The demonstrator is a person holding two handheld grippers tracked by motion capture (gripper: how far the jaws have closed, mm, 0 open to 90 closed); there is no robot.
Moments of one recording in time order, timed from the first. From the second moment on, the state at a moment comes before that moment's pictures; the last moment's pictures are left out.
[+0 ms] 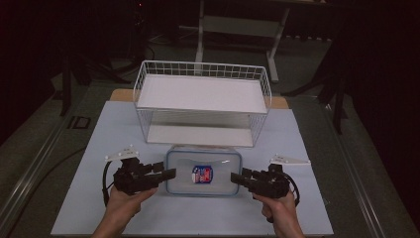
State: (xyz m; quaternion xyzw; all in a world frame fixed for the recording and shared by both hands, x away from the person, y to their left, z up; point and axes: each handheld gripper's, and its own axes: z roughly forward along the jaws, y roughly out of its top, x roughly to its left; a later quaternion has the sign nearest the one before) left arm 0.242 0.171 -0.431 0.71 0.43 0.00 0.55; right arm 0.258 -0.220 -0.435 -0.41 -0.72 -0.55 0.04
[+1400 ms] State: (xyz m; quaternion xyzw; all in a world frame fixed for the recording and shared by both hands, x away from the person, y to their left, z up) left arm 0.268 0.181 -0.361 0.70 0.39 0.06 0.60; right arm 0.289 -0.209 -0.368 -0.36 -0.71 -0.61 -0.02
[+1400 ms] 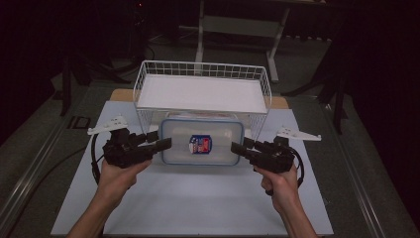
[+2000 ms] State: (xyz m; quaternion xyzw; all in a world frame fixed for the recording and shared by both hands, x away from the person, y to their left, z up) left arm 0.287 0.183 -0.346 0.69 0.37 0.08 0.61; right arm 0.306 -0.208 -0.345 -0.34 -0.71 -0.62 -0.05
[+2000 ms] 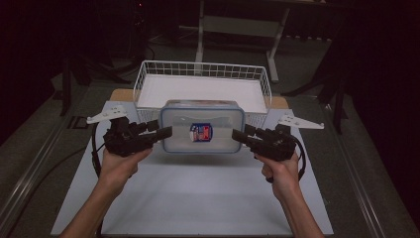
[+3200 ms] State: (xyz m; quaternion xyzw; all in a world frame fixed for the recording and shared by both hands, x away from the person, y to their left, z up) left arm 0.359 0.187 -0.318 0.68 0.36 0.09 0.63; right arm 0.368 -0.204 -0.318 -0.35 -0.68 -0.64 -0.07
